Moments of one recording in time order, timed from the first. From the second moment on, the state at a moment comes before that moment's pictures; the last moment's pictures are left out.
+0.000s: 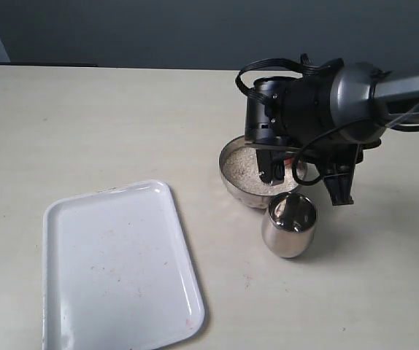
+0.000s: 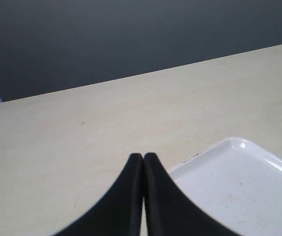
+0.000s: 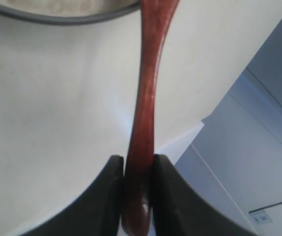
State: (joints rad) left arm -0.32 0.00 0.00 -0.18 0.25 0.28; right arm 0.87 1.91 -1.15 -0.95 1.22 -0.24
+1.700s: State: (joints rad) left arm -0.32 0.00 0.00 -0.18 0.25 0.28; right arm 0.85 1.91 -1.26 -0.54 1.17 -0.38
